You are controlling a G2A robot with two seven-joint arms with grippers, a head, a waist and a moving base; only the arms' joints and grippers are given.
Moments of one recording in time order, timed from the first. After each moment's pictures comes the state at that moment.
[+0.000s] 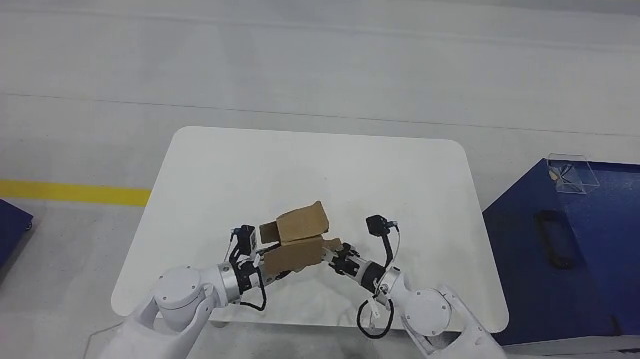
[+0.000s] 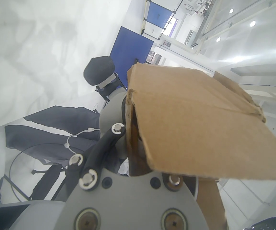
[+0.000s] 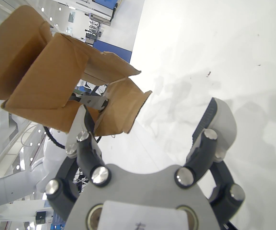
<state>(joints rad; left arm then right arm) 1.27 -1.12 -1.12 -1.60 -0.56 0.25 -0.68 -1.36 -1.17 1.08 -1.64 -0.21 -0.11 0.42</state>
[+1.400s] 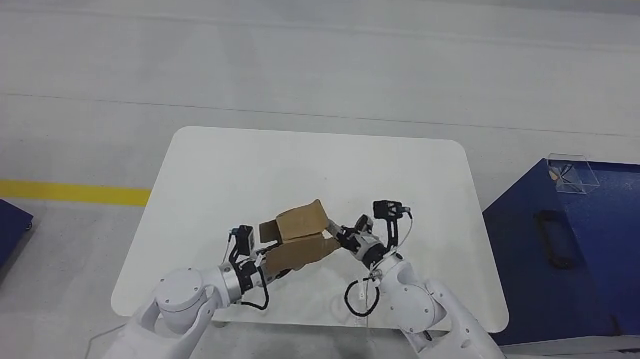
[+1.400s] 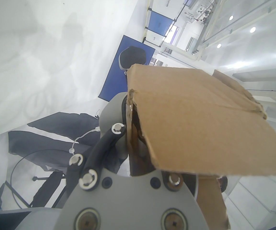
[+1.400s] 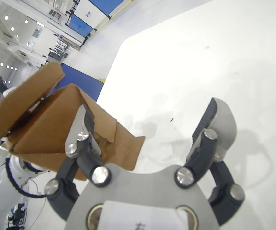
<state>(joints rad) 1.29 -1.12 -1.13 -1.62 -0.55 0.25 -0.64 -1.35 -1.21 1.10 -1.67 -0.51 0.06 0.17</state>
